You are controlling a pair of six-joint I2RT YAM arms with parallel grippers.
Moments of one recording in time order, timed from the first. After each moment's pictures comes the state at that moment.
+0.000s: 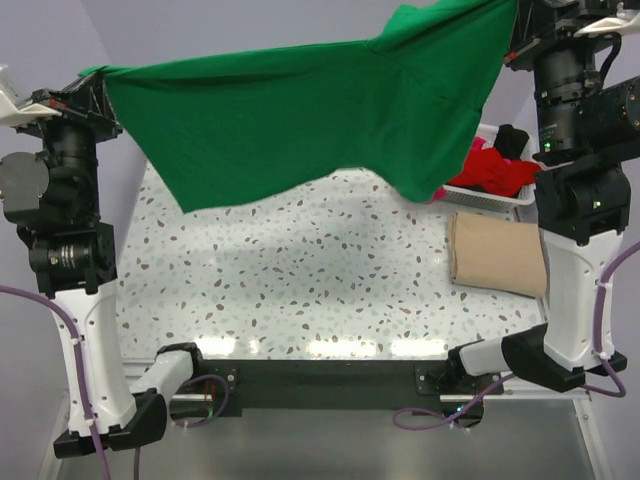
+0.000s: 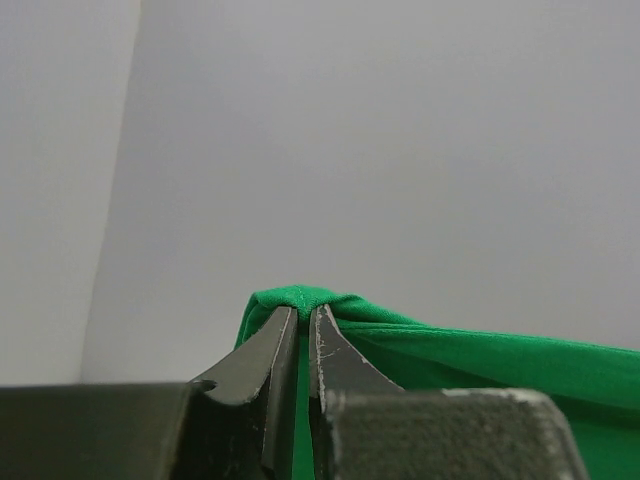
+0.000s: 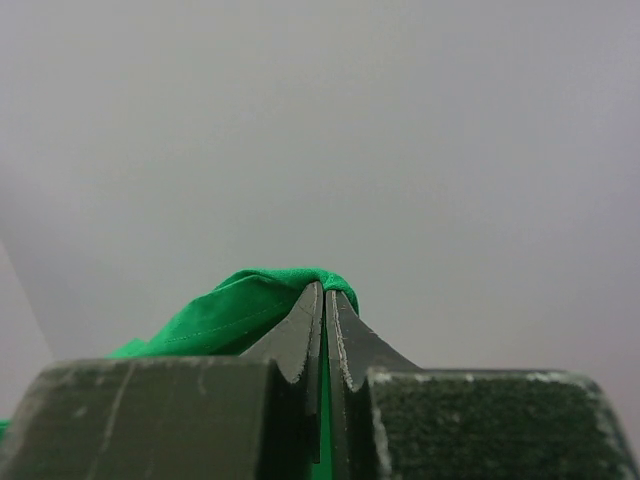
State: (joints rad) left arm 0.14 1.03 1.62 -0.17 0.01 -0.41; right arm 0.30 1.39 2.27 -0.30 0.19 0.09
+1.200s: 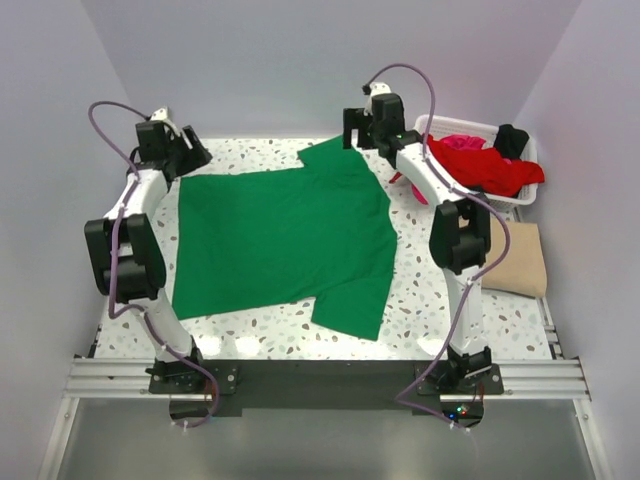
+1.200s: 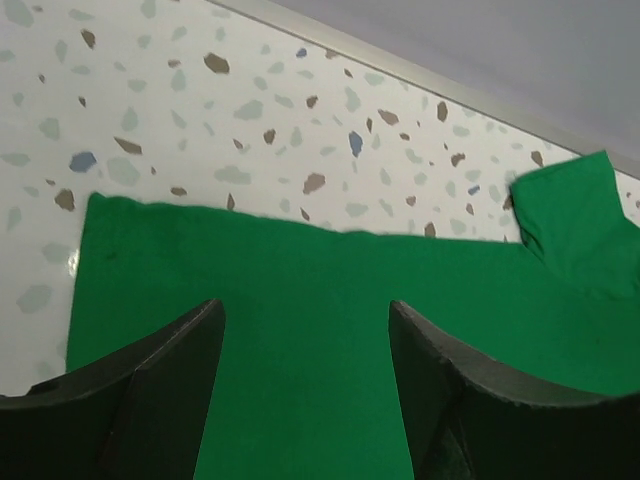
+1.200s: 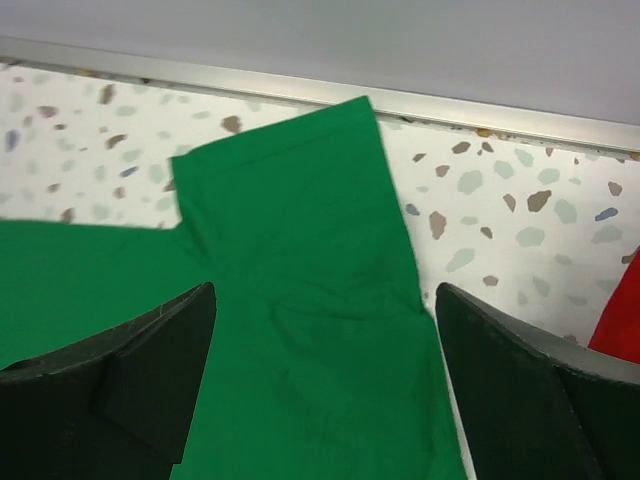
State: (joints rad) left arm 0.17 1.91 1.50 -0.16 0.19 -0.34; right arm 0.32 2.31 2.12 -0.31 0.03 0.17
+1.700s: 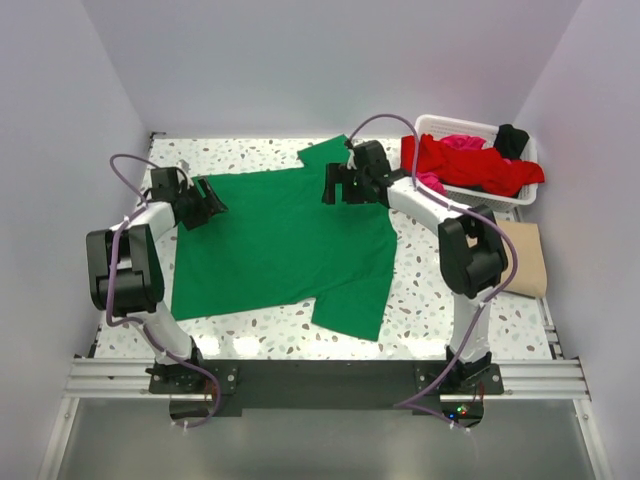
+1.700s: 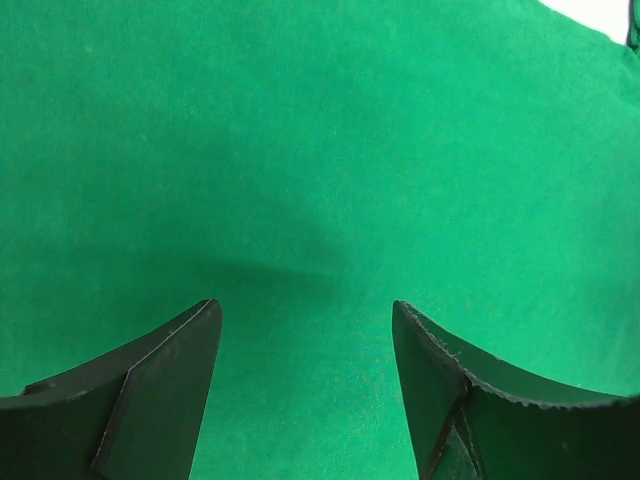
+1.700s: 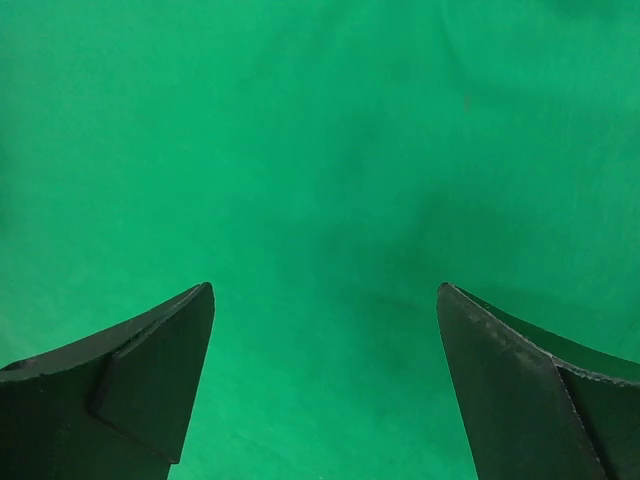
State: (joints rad) left arm 0.17 1.76 1.07 -0.17 0.31 -0.41; right arm 0.46 2.00 1.56 -0.30 -0.12 0.36
